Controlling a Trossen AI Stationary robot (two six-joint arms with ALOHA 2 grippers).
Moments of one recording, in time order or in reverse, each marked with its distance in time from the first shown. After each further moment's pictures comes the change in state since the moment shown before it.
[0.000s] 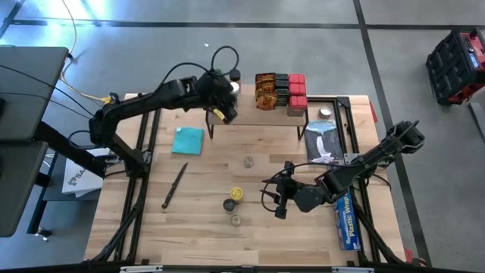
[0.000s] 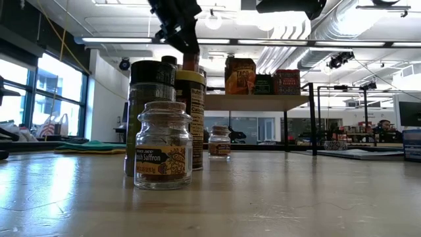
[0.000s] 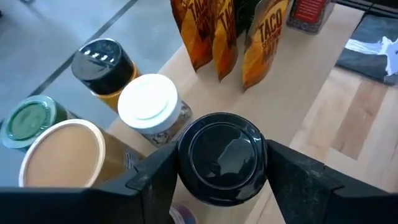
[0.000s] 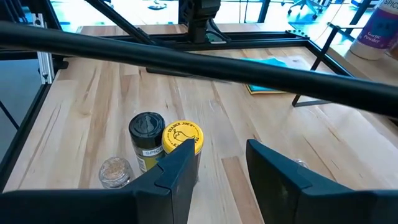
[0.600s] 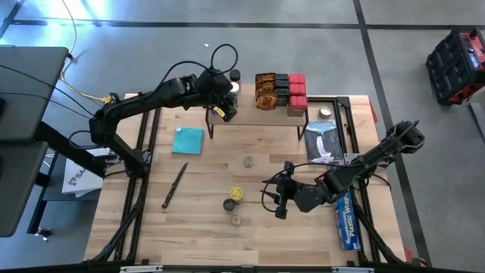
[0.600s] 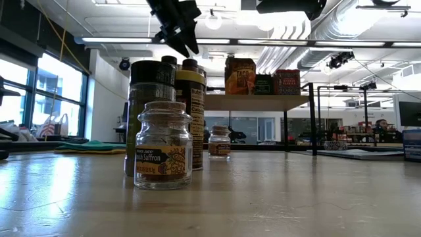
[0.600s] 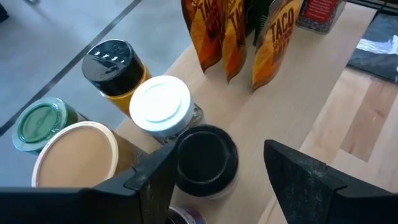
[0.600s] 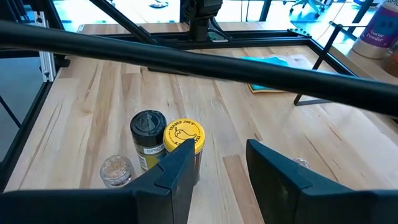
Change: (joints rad) left arm 0.021 0.004 0.000 0.005 0.003 0.019; right arm 0.000 0.000 0.000 -0.004 -0.007 0.001
